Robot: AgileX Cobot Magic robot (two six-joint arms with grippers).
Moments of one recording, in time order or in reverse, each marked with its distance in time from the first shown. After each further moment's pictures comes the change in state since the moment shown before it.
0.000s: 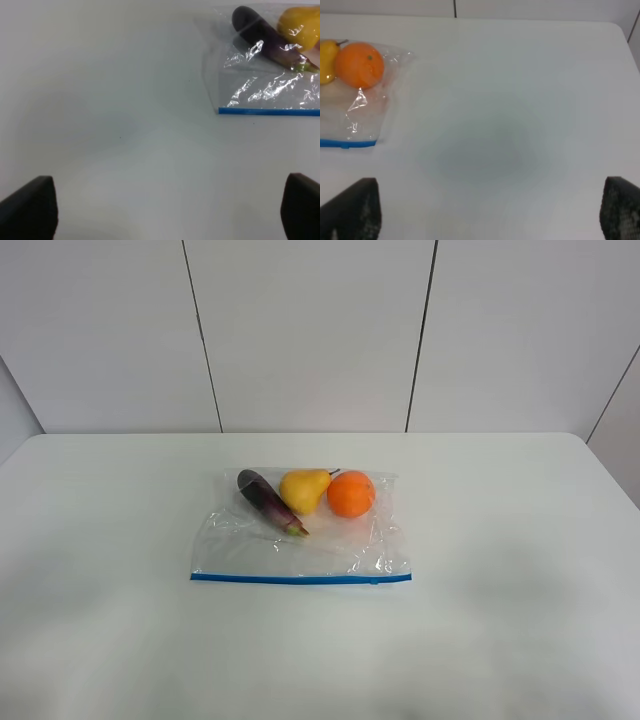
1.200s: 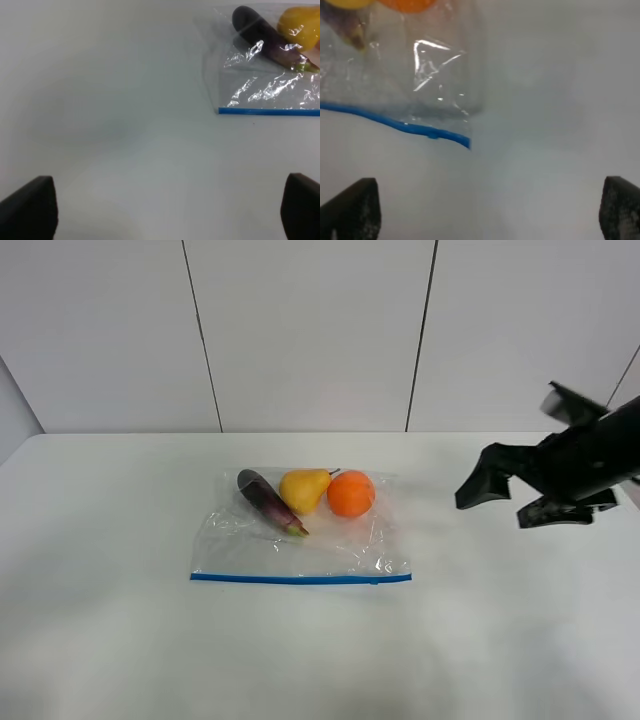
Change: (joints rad) left arm 0.000 0.000 0.000 0.000 0.000 0.000; right arm 0.000 1.515 -0.438 0.581 -0.201 -0.292
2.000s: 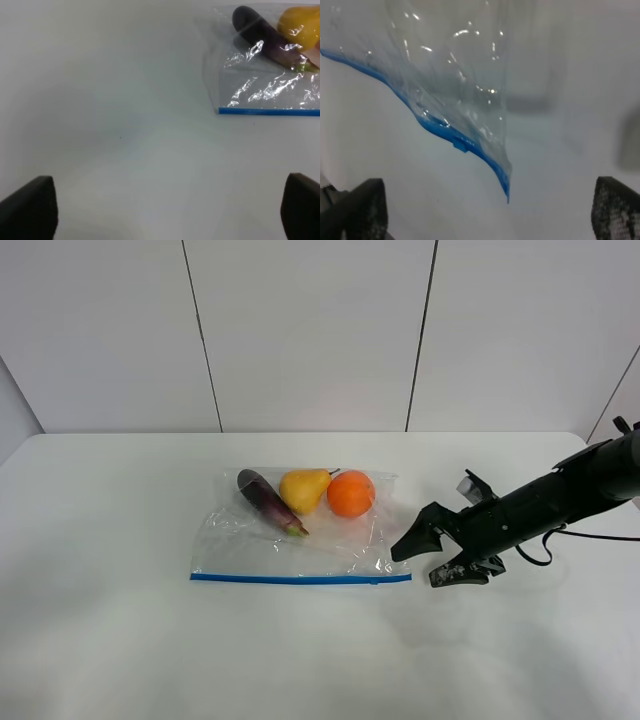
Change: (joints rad) left arm 0.000 0.000 0.000 0.000 0.000 0.000; right arm 0.000 0.486 -0.005 0.481 0.069 -0.502
